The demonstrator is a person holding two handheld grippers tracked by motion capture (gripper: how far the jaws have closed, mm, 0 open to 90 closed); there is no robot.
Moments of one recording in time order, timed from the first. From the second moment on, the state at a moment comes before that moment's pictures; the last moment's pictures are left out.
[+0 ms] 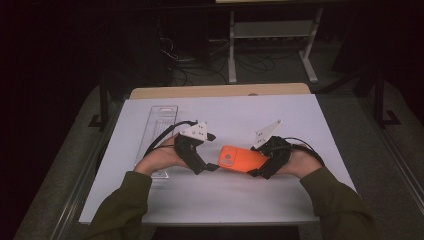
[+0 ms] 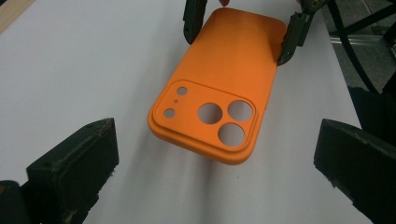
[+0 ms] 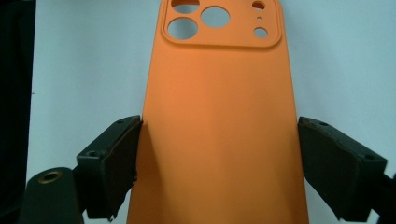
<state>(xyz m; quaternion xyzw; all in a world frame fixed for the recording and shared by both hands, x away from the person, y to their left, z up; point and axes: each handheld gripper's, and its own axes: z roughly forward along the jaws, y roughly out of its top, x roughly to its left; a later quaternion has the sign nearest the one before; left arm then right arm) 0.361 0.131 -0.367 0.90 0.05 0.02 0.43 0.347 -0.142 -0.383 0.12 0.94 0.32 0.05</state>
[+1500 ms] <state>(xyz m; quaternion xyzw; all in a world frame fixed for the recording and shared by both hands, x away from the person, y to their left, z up) 0.346 0.104 -0.377 0.93 -0.02 0.00 0.38 0.336 -0.104 -0.378 0.05 0.94 0.33 0.03</state>
